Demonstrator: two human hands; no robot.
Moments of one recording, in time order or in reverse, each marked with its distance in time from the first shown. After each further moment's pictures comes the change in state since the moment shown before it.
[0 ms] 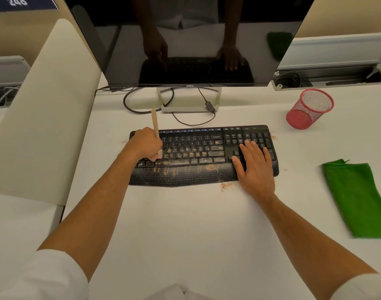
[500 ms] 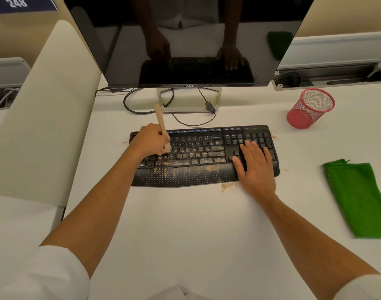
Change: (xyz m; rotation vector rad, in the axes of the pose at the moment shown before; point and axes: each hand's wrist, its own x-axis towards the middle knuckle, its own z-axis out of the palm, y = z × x) left_hand 0.001 0.011 0.004 -0.065 0.016 0.109; right_hand 0.000 0.000 0.000 0.014 -0.002 0.001
